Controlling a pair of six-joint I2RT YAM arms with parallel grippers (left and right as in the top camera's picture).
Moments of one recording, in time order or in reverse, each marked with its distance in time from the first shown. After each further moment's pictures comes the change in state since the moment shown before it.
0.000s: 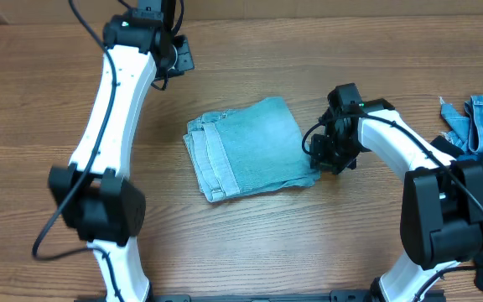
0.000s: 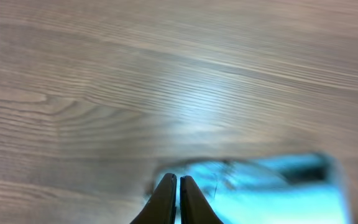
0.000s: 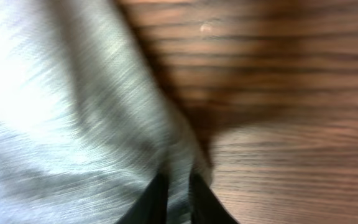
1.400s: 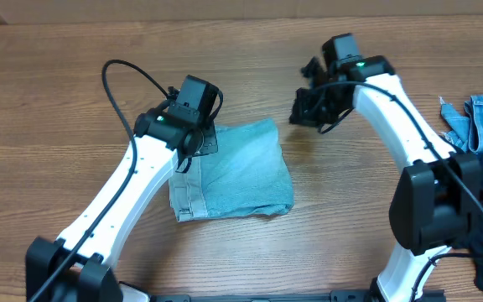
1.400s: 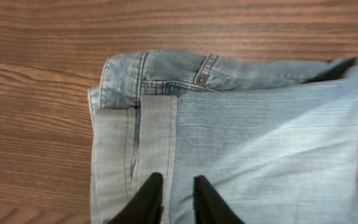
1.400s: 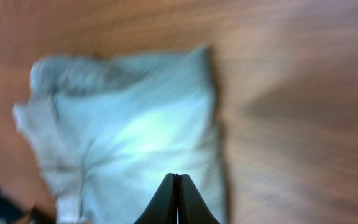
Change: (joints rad) left arm -0.227 -0.475 -0.814 0.235 -0.114 -0.131; right arm 0.050 0.096 0.390 -0.109 -0.187 -0.046
